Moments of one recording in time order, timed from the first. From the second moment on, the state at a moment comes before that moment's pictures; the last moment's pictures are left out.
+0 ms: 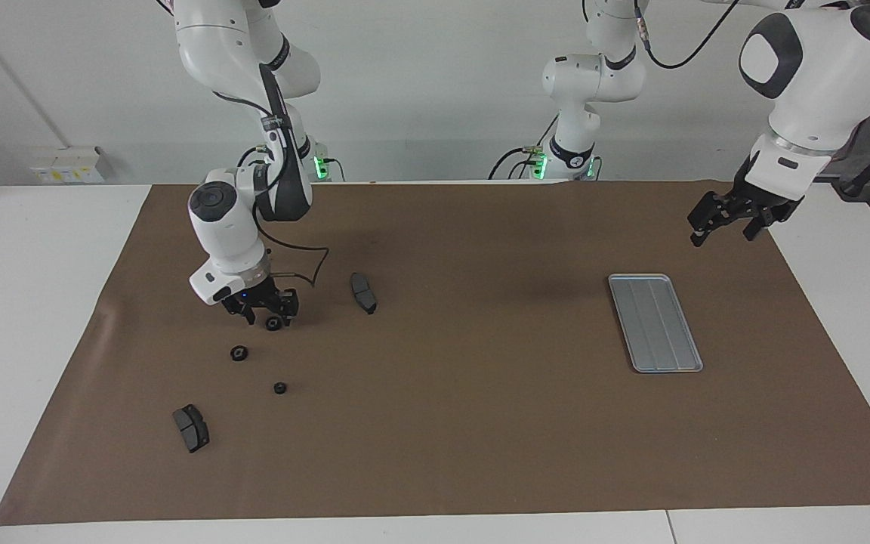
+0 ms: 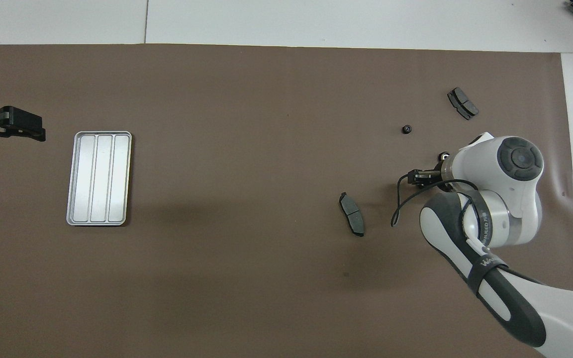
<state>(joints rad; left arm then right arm) -0.14 0.09 0.13 -1.54 -0.01 1.67 -0.04 0.19 0.20 -0.11 -2.15 0.00 2.43 0.15</state>
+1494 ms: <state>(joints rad) -0.14 0.09 0.13 -1.54 -0.01 1.67 -0.04 0.10 -0.03 -0.11 -1.68 0.00 1.68 0.10</state>
